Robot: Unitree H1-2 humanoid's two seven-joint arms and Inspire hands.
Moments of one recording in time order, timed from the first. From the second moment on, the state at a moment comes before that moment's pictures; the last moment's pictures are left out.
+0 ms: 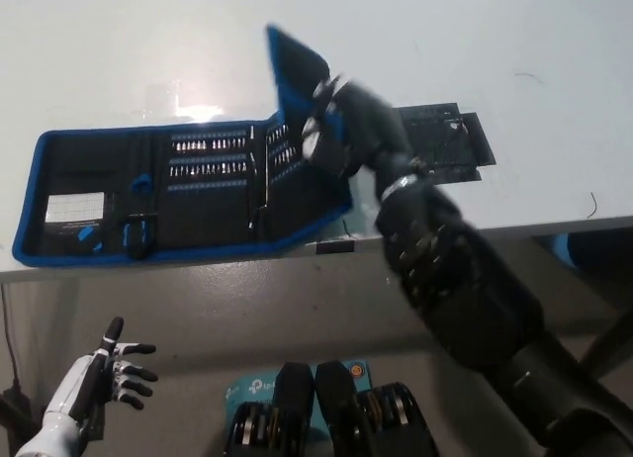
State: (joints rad) left_arm -0.02 0.29 0.05 0.00 -0.01 0.34 -0.13; right_arm -0.82 -0.06 0.58 0.39 -0.44 0.37 -0.12
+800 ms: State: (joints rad) left_arm -0.06 0.29 0.04 0.00 -0.01 0.34 -0.14; right_arm -0.82 -0.15 0.97 0.60 -0.86 0.26 -0.20
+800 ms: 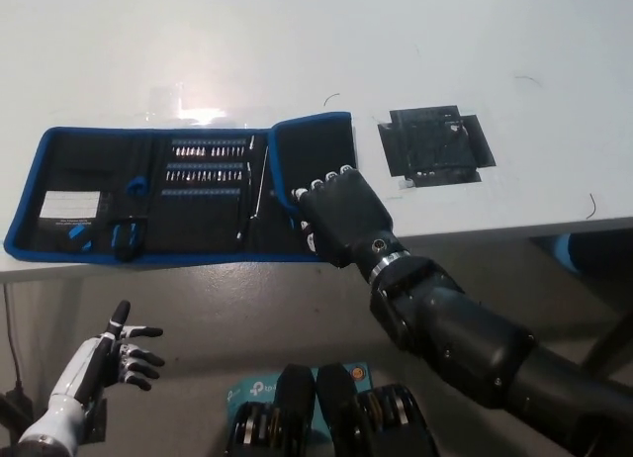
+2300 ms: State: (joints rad) left_arm -0.02 0.29 0.05 0.01 -0.01 0.34 -0.14; right_arm -0.61 -0.12 0.35 -0.24 -0.63 0.45 0.43
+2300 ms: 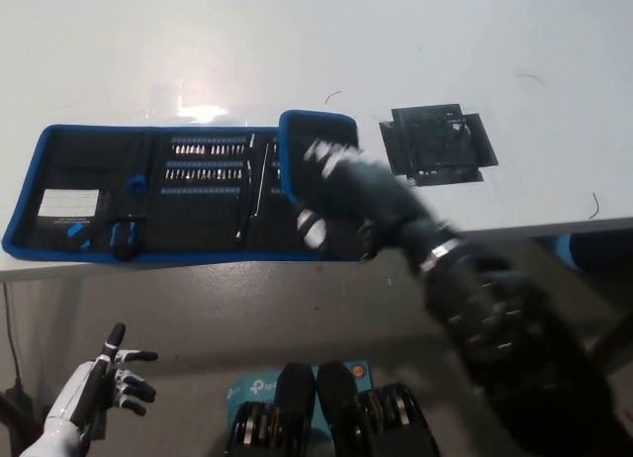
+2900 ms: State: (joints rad) left_arm 0.00 0.28 0.05 0.01 -0.01 0.34 -0.14; right_arm -0.27 -0.12 -0.28 -0.35 -0.30 0.40 0.49
